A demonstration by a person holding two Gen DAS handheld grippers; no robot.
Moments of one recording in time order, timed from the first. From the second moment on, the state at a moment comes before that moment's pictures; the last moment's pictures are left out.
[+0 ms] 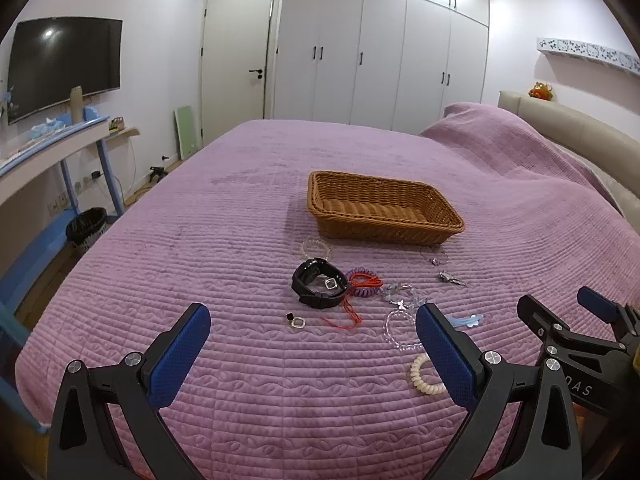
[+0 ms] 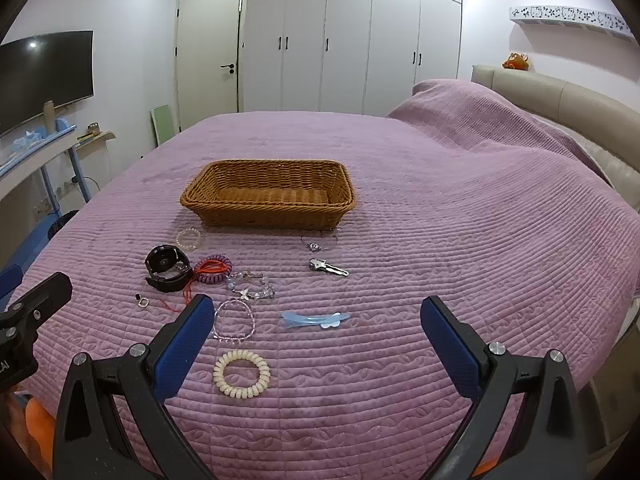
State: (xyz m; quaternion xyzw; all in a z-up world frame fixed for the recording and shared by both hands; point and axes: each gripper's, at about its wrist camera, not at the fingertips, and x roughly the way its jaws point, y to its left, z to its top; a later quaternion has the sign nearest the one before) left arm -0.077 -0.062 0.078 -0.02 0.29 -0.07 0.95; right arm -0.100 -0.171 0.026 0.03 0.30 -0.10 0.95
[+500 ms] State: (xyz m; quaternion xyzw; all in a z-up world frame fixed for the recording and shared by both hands) left arm -0.050 -0.017 0.023 0.00 0.33 -0.07 0.94; right arm -0.095 -0.180 0.004 0.04 0.31 -0.08 0.95
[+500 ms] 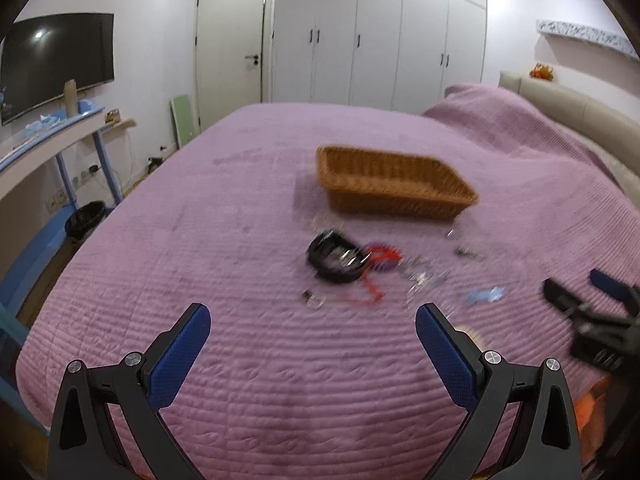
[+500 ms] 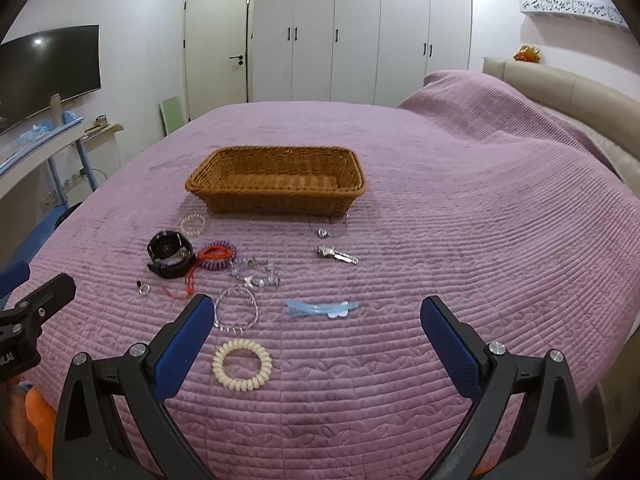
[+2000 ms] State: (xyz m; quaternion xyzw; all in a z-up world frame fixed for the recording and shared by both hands) left arm 0.052 -0.024 -0.080 0.00 0.44 -0.09 0.89; right arm 0.037 -0.228 -0.098 -0.07 0.44 0.17 0.88
